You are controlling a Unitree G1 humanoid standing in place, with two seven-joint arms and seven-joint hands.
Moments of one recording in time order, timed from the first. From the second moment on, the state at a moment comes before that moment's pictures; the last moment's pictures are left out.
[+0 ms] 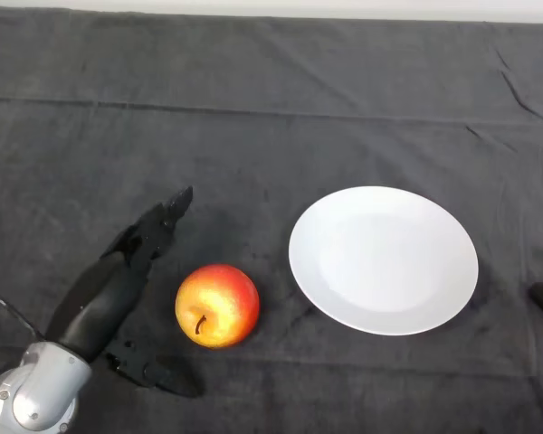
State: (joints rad) left arm -0.13 0.45 -0.19 0.27 0.27 -0.41 -0.03; right arm -0.52 -0.60 -0.50 1.21 0.52 0.72 1.17
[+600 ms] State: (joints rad) left arm -0.15 0.43 -0.23 0.27 0.27 -0.39 -0.04; right arm -0.52 -0.60 -0.50 1.21 0.52 0.72 1.16
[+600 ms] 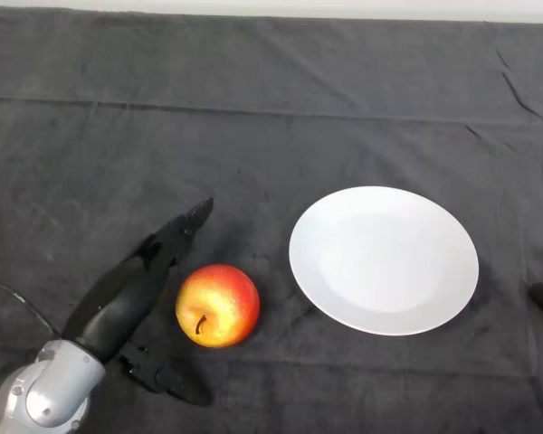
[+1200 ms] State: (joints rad) left arm -0.20 0.40 -0.23 0.28 0.24 -0.35 -0.01; right arm -0.52 -0.60 -0.50 1.21 0.52 0.72 1.16
